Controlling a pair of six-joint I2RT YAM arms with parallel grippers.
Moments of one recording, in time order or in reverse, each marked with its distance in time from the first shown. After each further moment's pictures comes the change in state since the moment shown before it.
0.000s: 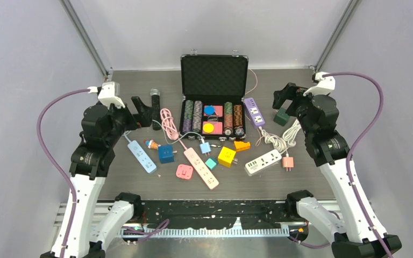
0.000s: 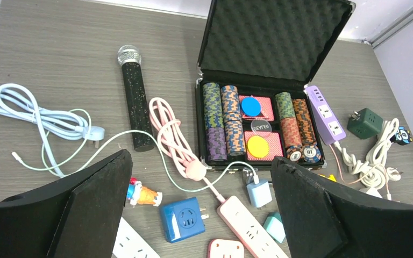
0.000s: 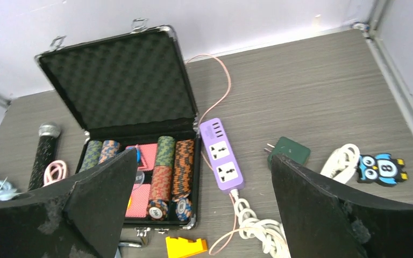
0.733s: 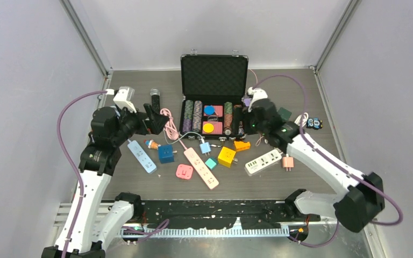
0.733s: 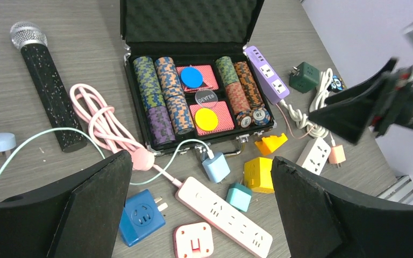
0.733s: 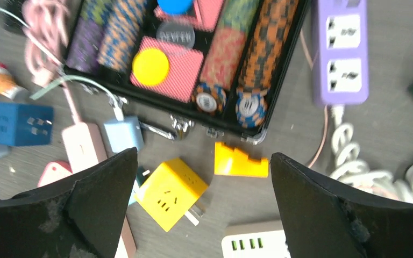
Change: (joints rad) left arm 0.000 -0.002 -0.141 0.126 0.298 -0.031; right arm 0.317 0.296 -0.074 -0.041 -0.122 0.007
